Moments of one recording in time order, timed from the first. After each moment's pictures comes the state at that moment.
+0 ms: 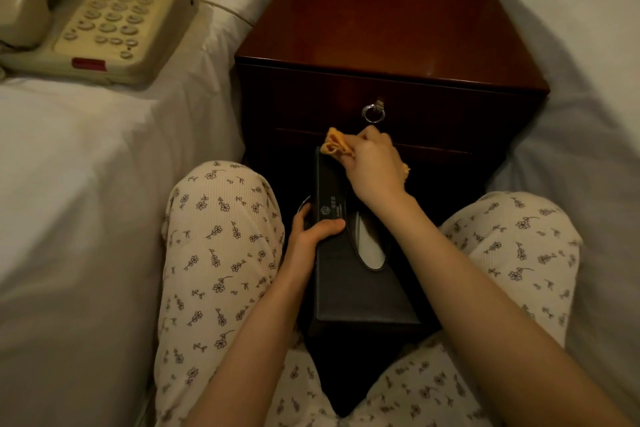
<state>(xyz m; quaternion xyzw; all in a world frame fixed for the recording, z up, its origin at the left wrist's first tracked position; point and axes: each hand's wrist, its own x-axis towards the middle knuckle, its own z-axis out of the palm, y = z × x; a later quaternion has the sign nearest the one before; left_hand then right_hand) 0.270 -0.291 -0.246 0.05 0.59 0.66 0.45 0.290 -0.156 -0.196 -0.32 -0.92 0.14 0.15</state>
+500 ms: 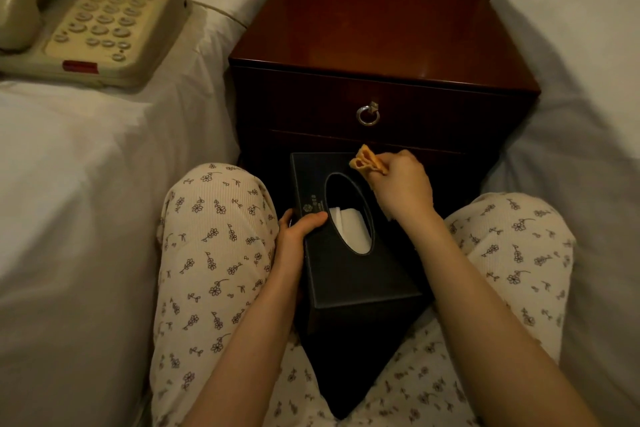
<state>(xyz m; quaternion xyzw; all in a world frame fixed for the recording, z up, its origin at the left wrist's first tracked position) 0.264 -0.293 -0.249 -0.01 0.59 0.68 0.43 0.325 -0.145 -0.205 -0.44 -0.85 0.24 0.15</state>
